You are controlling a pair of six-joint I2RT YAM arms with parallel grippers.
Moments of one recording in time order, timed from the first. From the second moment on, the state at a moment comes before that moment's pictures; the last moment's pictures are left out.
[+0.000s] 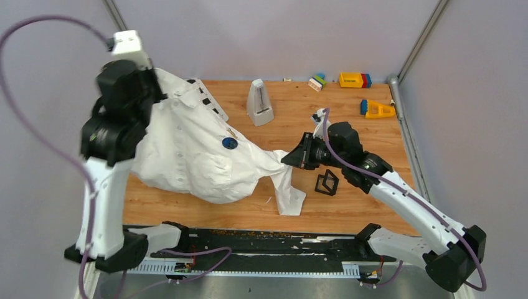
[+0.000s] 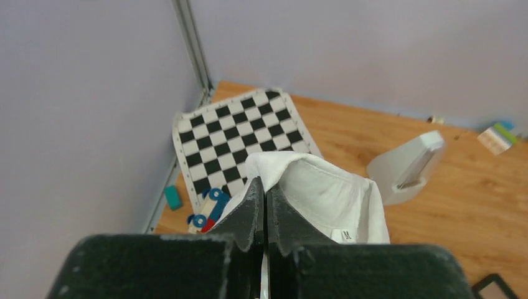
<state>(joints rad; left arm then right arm) -0.28 1.14 1.97 -0.94 -0.48 -0.12 0.66 1.02 0.99 -0.36 -0.38 0.76</state>
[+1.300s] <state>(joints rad) -0.52 1.12 1.02 -0.66 -0.23 -0.27 0.71 1.77 1.34 -0.47 -0.01 0.46</state>
